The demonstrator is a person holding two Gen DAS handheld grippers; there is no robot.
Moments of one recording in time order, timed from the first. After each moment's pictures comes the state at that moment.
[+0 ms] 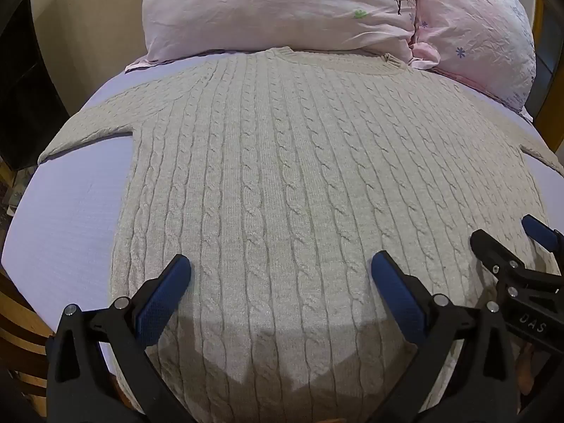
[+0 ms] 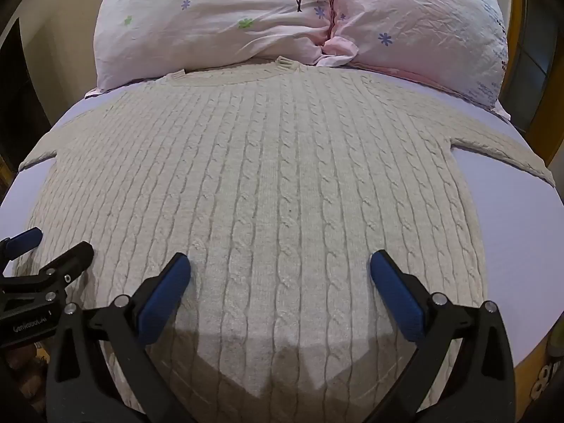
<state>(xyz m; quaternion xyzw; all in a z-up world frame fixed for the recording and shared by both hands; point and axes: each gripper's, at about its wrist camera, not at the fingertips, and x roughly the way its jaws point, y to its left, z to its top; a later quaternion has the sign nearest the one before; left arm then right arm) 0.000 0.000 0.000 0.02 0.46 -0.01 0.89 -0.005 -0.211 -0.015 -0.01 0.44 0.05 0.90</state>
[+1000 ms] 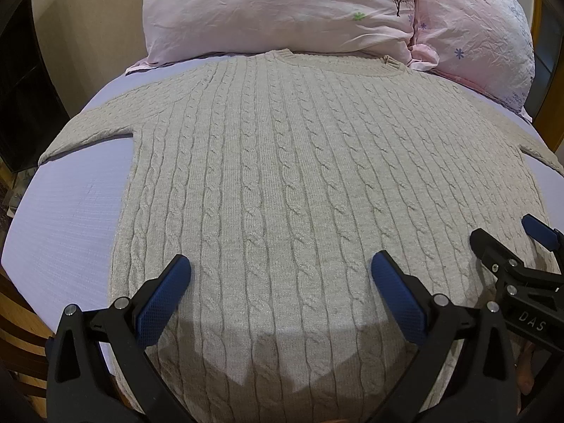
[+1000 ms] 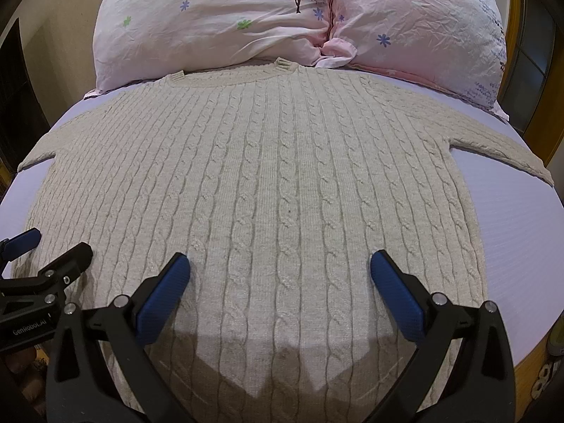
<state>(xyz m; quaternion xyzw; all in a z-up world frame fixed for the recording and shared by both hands) 0.000 0.000 0.000 0.02 0.45 -0.01 0.89 -0.005 -0.213 -0.014 -0.02 0.44 0.05 0.90</state>
